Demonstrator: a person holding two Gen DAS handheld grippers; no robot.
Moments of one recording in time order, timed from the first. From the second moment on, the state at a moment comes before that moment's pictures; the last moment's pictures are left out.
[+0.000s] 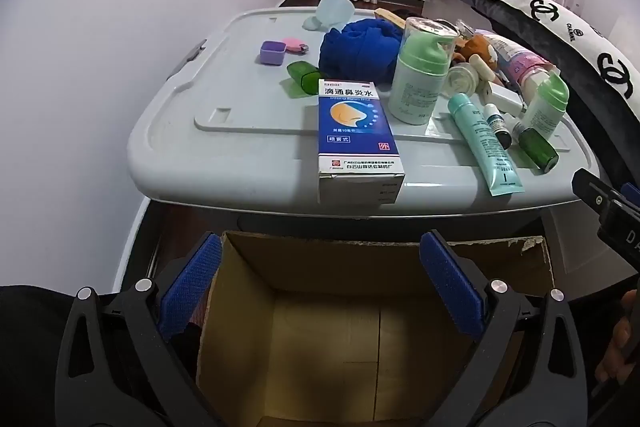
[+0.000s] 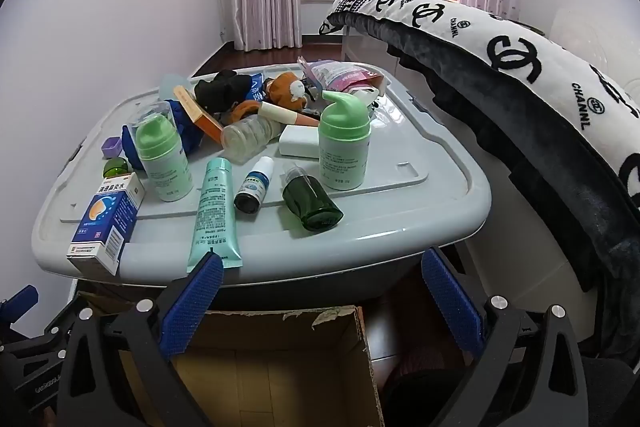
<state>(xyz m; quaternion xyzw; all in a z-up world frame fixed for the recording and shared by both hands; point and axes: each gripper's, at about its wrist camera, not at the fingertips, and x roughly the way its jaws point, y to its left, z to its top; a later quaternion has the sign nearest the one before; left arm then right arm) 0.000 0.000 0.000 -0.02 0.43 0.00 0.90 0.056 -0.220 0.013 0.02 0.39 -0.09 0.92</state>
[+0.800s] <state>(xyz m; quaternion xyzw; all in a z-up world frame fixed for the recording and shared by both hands) 0.003 -0.001 -0.009 0.00 0.45 0.01 0.89 0.055 -0.222 0.014 0.03 0.39 -0.09 0.92</state>
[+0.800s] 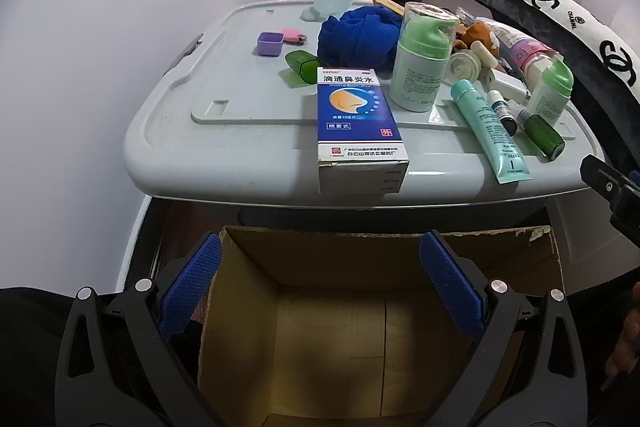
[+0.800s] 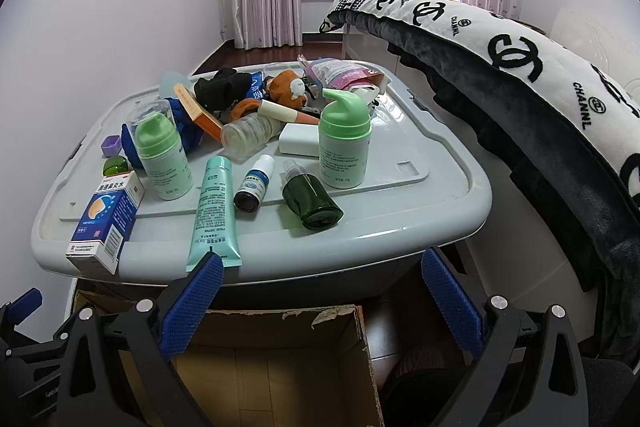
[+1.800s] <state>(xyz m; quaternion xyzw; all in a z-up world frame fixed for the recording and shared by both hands) 0.002 0.002 -0.011 -0.01 0.45 0.01 0.89 0.057 -0.221 0.013 0.02 0.39 -0.09 0.92</state>
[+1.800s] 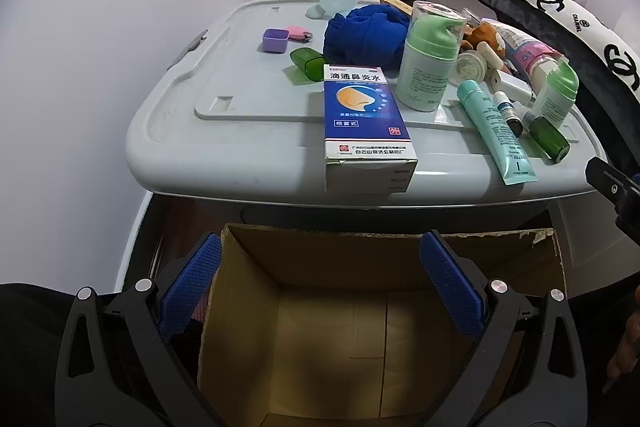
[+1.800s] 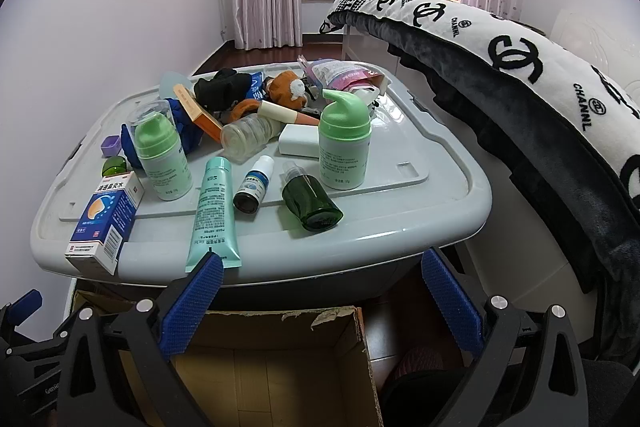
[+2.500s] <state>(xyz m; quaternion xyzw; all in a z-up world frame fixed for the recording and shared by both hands) 0.003 0.002 -0.011 -0.01 0.45 0.01 0.89 0.063 -0.240 0.017 0.04 0.38 -0.09 0.92</state>
